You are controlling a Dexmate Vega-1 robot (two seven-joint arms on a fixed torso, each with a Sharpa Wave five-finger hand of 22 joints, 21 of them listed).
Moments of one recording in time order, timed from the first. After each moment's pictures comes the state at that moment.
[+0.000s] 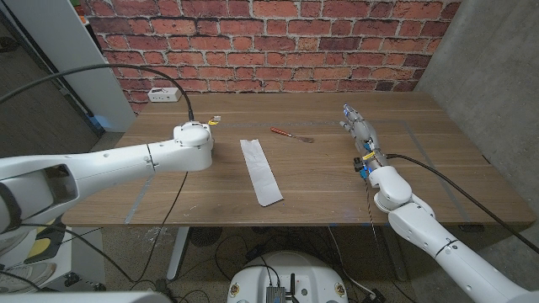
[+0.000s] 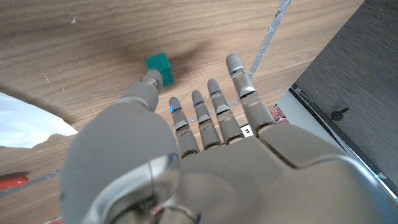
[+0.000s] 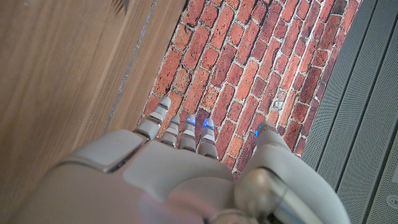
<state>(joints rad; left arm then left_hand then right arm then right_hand) 0.14 0.90 1.35 -1.90 0.30 1.32 -0.18 0.90 0.01 0.47 -0.16 0.18 0.53 -0.15 0.22 0.18 0.45 -0.08 0.31 0.23 0.51 -0.05 0.31 0.22 0.64 0.09 0.39 0.19 -1.10 -0.56 -0.36 -1.69 0.43 0.30 -0.26 0.28 0.11 0.29 -0.07 0.21 0.13 -0.02 0.20 0.18 0.11 0.08 0.21 0.19 0.03 0.06 0.19 0.18 0.20 0.04 0.19 0.17</state>
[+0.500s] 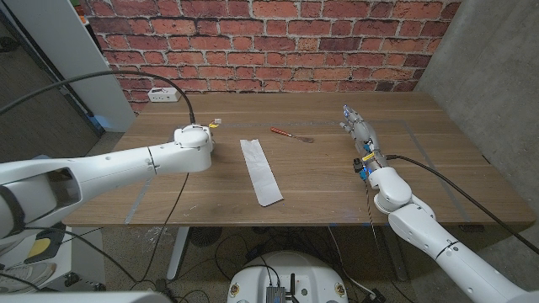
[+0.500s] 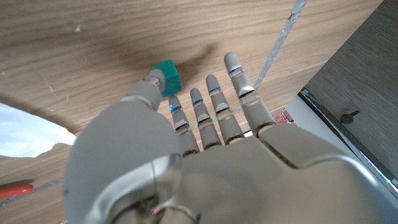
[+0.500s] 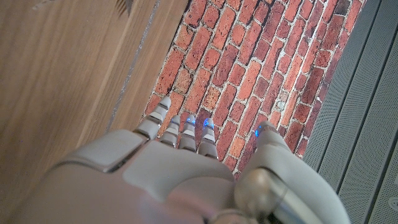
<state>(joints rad) 0.17 0.88 1.32 -1.84 0.31 1.27 -0.19 0.93 0.03 0.45 -0.16 0.18 0.55 -0.14 0.22 0.19 0.48 -0.09 0.32 0.23 0.55 -0.05 0.33 0.23 0.67 0.08 0.40 0.19 -1.10 -0.56 -0.36 -1.70 0.42 0.28 -0.27 0.28 0.11 0.29 -0.07 0.21 0.13 -0.02 0.20 0.18 0.11 0.08 0.20 0.19 0.03 0.06 0.19 0.18 0.20 0.04 0.19 0.17</state>
